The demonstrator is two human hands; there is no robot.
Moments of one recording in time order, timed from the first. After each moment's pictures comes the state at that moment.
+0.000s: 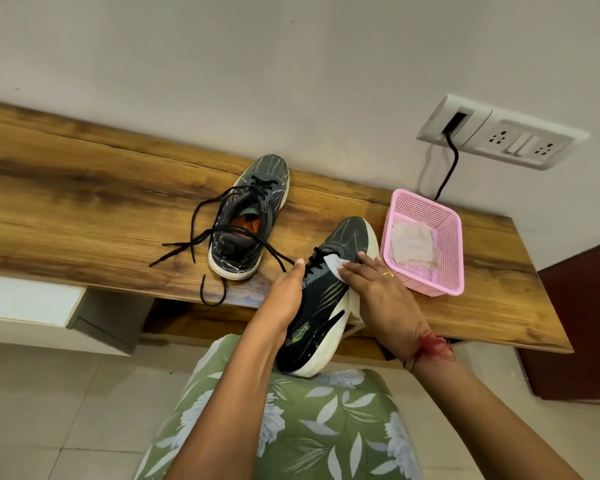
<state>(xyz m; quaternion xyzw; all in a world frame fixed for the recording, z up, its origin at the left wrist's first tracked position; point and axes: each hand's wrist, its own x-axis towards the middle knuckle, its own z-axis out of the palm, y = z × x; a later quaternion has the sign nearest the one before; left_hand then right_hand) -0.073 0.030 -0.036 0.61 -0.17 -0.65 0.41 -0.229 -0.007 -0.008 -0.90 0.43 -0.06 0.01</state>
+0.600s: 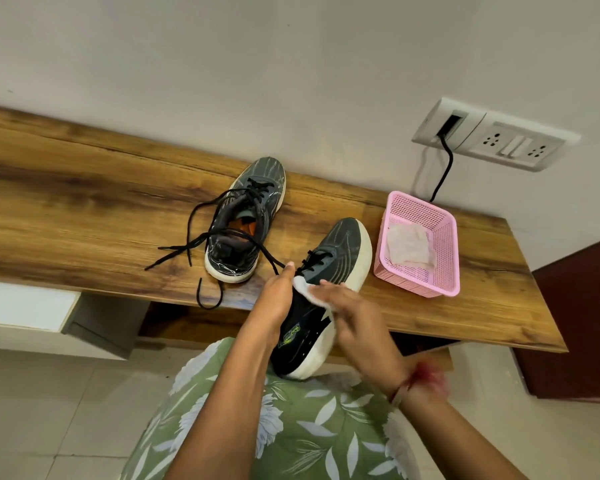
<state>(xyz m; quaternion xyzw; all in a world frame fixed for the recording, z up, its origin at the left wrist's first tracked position) -0.065 0.027 -0.036 0.62 -0.15 -0.65 0.42 -0.203 0.040 -0.001 -0.80 0.46 -0.22 0.32</state>
